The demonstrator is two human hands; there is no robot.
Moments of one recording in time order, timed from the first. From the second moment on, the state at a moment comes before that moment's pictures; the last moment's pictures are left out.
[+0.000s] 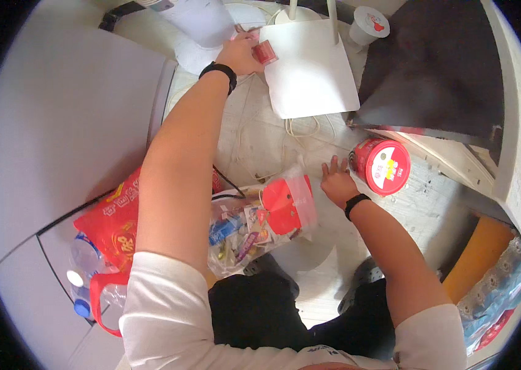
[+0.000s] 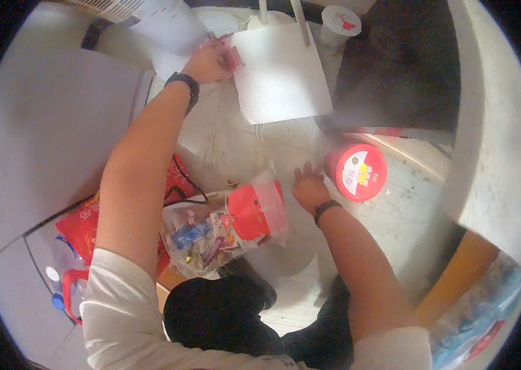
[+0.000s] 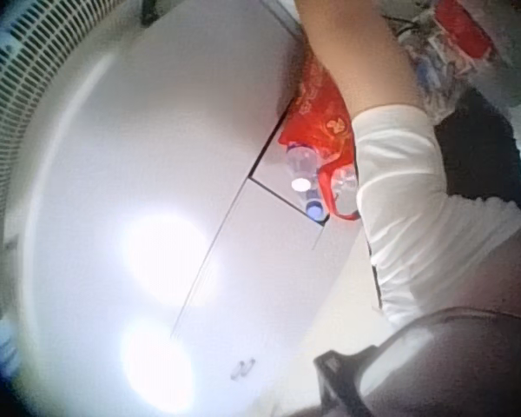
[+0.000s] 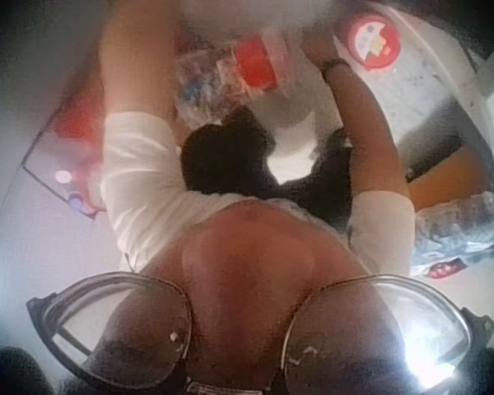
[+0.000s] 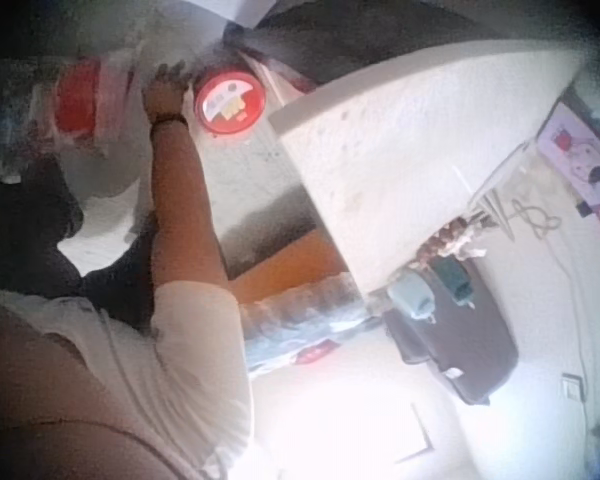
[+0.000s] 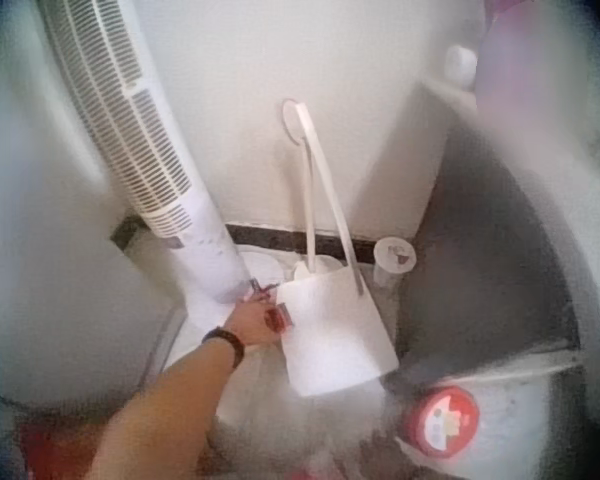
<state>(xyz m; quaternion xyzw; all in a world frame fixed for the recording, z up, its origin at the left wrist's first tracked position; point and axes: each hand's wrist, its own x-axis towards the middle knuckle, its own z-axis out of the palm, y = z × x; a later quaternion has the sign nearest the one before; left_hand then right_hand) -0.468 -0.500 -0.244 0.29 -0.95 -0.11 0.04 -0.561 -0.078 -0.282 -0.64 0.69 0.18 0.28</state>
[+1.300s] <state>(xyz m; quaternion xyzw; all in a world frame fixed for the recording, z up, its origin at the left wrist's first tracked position) -0.323 -0.208 0.012 0.23 -0.29 -0.87 0.33 -0.503 -0.151 -0.024 -0.53 0.56 -0.44 0.46</state>
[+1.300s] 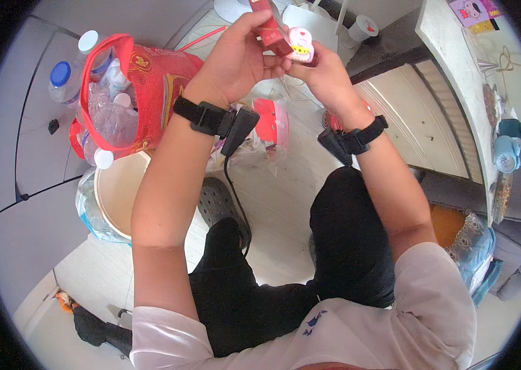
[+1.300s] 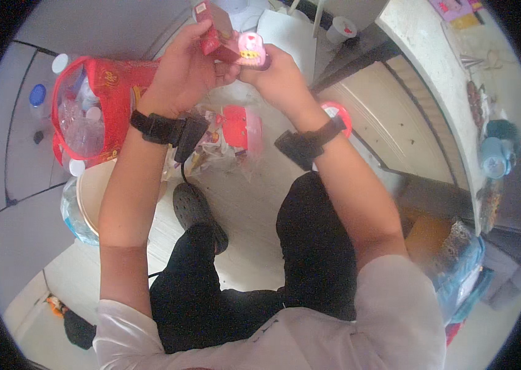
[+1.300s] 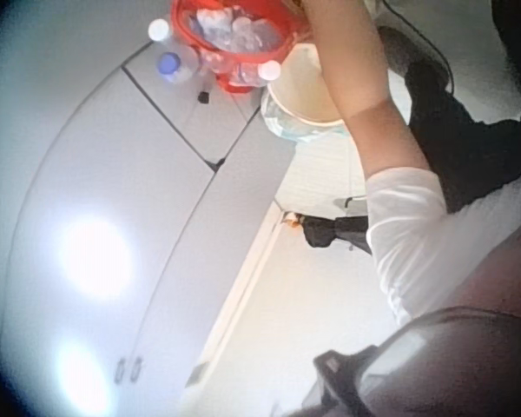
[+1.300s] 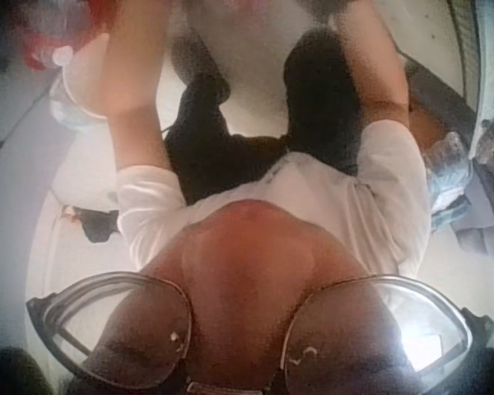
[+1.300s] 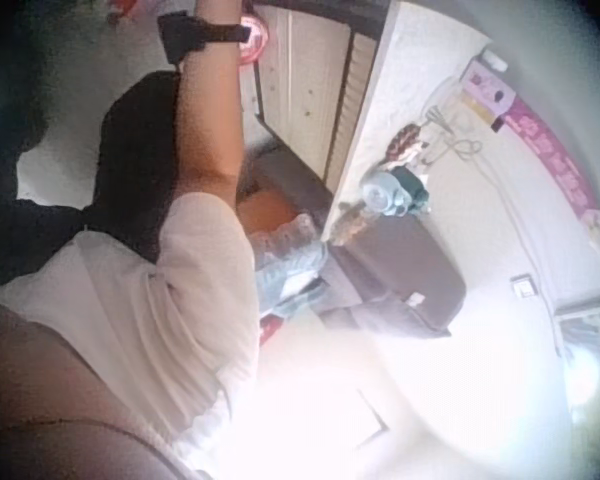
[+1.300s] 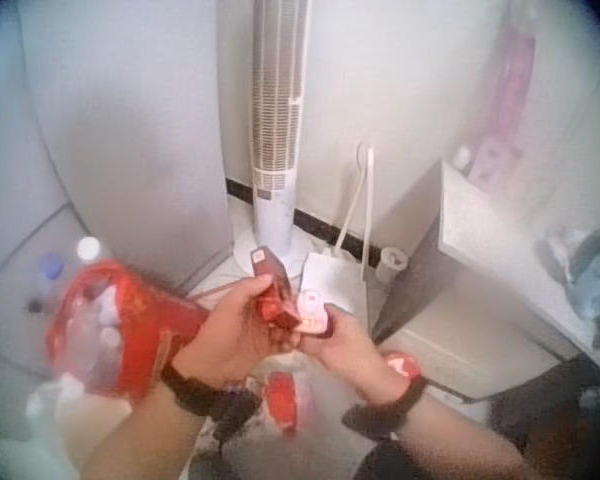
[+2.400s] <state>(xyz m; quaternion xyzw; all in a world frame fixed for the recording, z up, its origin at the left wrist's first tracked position) -0.283 -0.174 -0.021 0.16 -0.71 -0.62 0.31 -0.484 -0.115 -0.025 -0.58 0.42 -0.56 0.42</state>
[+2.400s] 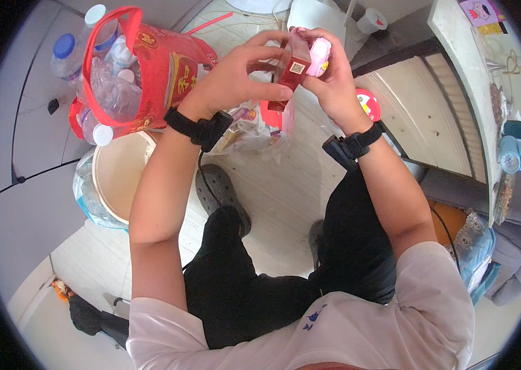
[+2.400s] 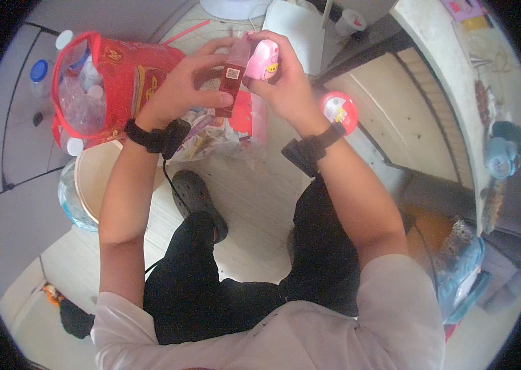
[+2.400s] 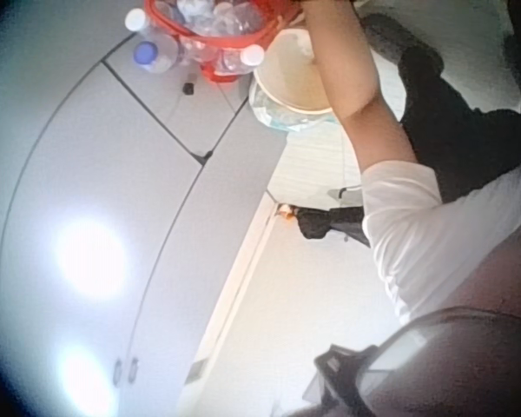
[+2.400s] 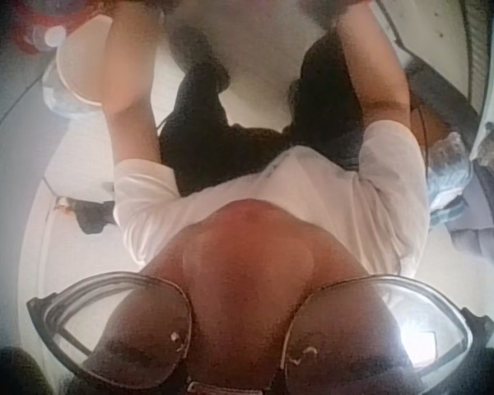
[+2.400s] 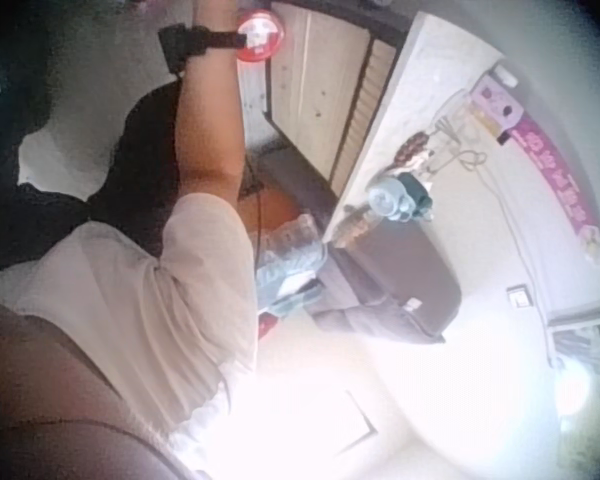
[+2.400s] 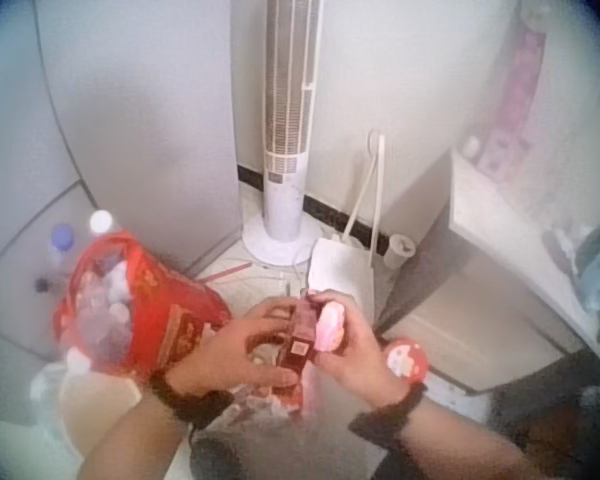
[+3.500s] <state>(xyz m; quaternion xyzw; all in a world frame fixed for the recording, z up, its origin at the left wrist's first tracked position) -0.317 -0.143 -0.041 0.18 -0.63 -0.70 0.27 -0.489 -0.124 -0.058 -0.35 0.51 -0.61 0.50</state>
